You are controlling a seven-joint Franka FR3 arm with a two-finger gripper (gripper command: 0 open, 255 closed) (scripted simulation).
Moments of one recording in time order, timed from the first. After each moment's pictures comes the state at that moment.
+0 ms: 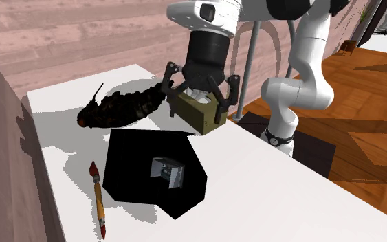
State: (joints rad) arm 0.33 -0.49 -0.50 -2.18 -0.06 2.15 -0.85
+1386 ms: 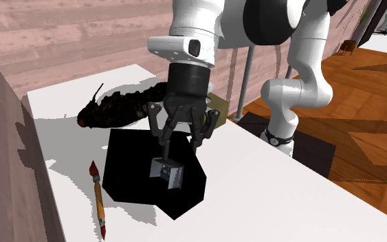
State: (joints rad) arm 0.51 -0.33 -0.68 -2.13 0.11 2.31 -1.25
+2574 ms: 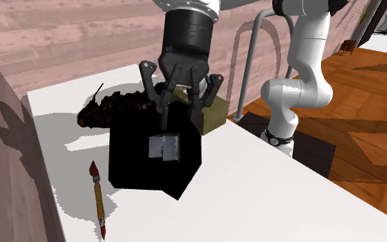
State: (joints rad) arm 0.51 -0.33 -0.66 -1.94 0.09 2.12 -1.20
